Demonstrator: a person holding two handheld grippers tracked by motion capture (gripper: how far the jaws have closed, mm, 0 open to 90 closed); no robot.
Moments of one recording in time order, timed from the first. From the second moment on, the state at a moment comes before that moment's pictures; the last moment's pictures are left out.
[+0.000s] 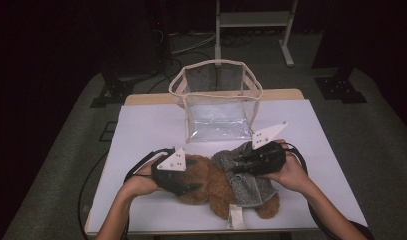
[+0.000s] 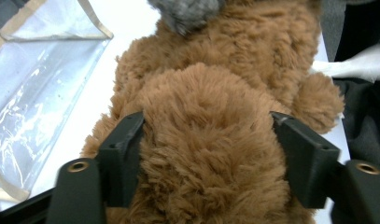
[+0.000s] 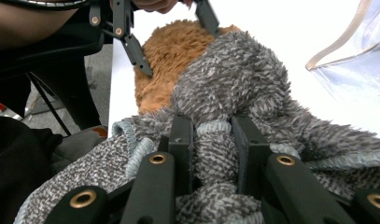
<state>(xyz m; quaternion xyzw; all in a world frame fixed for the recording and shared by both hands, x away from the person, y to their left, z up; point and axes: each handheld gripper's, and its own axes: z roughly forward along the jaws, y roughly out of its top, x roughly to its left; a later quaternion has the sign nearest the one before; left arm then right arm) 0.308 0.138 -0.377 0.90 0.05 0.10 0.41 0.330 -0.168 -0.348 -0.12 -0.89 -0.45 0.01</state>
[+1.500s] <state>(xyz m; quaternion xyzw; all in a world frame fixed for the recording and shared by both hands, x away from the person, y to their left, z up) 0.302 0.137 -0.378 0.91 0.03 0.11 0.40 0.350 -0.147 -0.342 -0.13 -0.89 -0.45 0.03</state>
